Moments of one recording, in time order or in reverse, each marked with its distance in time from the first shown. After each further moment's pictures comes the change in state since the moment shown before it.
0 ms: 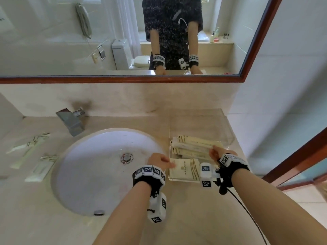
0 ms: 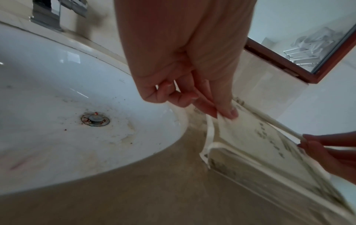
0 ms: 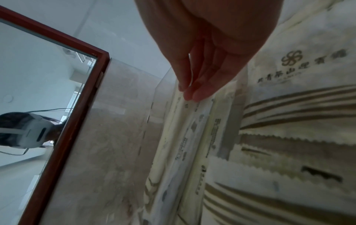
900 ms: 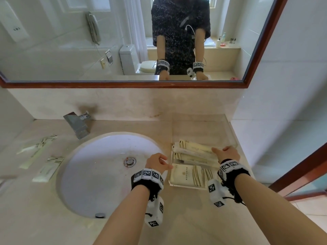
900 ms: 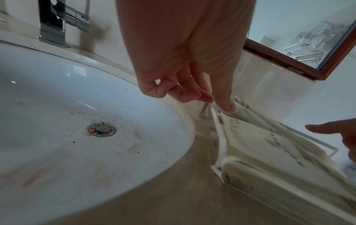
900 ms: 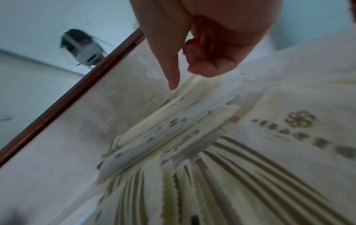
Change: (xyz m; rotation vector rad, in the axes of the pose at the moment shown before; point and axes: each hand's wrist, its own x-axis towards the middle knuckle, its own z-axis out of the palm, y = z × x) left_hand -0.002 0.002 -0.009 -0.005 0.137 0.042; right_hand 0.007 -0.006 0.010 -0.737 0.268 -0.364
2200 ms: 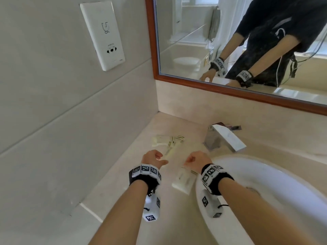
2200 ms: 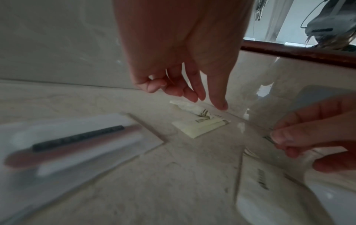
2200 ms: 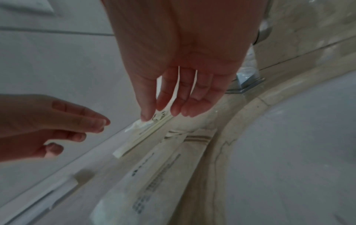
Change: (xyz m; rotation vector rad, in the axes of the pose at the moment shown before) left_hand 0.052 -0.314 -0.417 -0.089 0.393 -0.274; right_hand -0.305 -0.224 0.469 -0.570 -0.791 -0.726
